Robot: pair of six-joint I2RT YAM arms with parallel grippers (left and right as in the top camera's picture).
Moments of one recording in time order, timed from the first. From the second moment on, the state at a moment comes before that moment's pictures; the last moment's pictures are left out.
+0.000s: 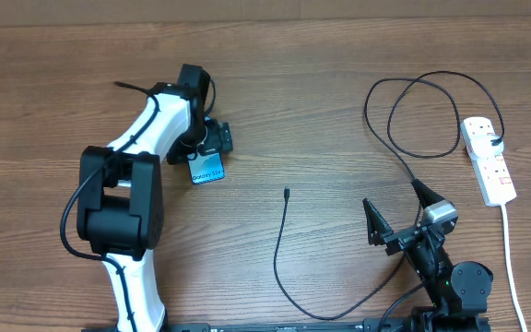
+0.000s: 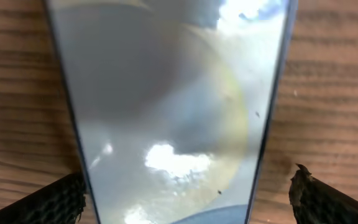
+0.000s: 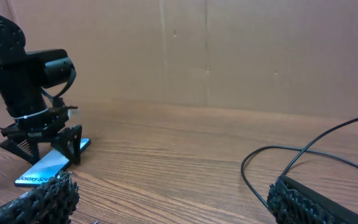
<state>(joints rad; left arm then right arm) -0.17 2.13 1.52 -0.90 0.05 -0.43 0.00 0.01 0.02 0.00 -0.38 0.07</state>
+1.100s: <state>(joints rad) -0.30 2.14 1.52 -1.11 0.06 -0.53 0.00 0.01 0.02 0.00 -0.38 0.07</state>
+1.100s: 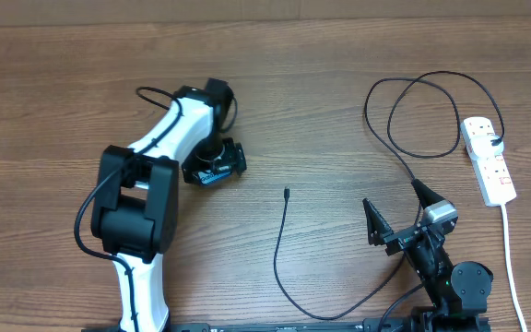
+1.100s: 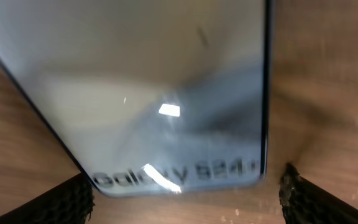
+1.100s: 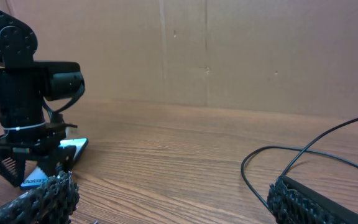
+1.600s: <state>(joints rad) -0.28 2.13 1.52 -1.04 0.01 -0.55 0.00 0.01 0.02 0.00 -0.38 0.07</state>
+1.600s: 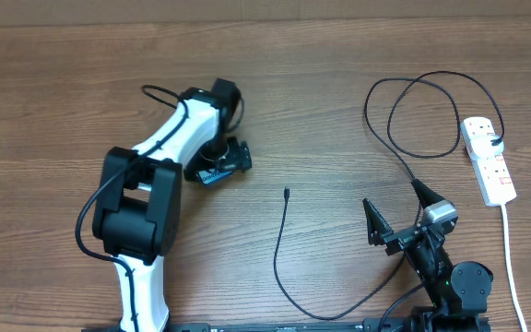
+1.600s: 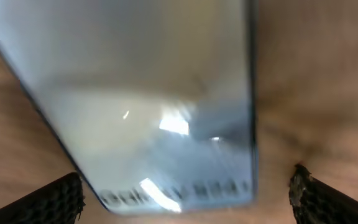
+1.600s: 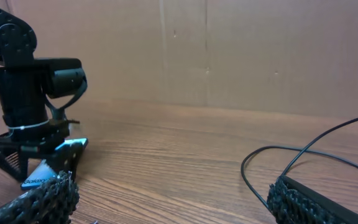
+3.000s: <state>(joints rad) -0.39 2.14 1.51 -1.10 0.07 -0.47 0.00 0.01 0.02 0.00 -0.38 0.07</state>
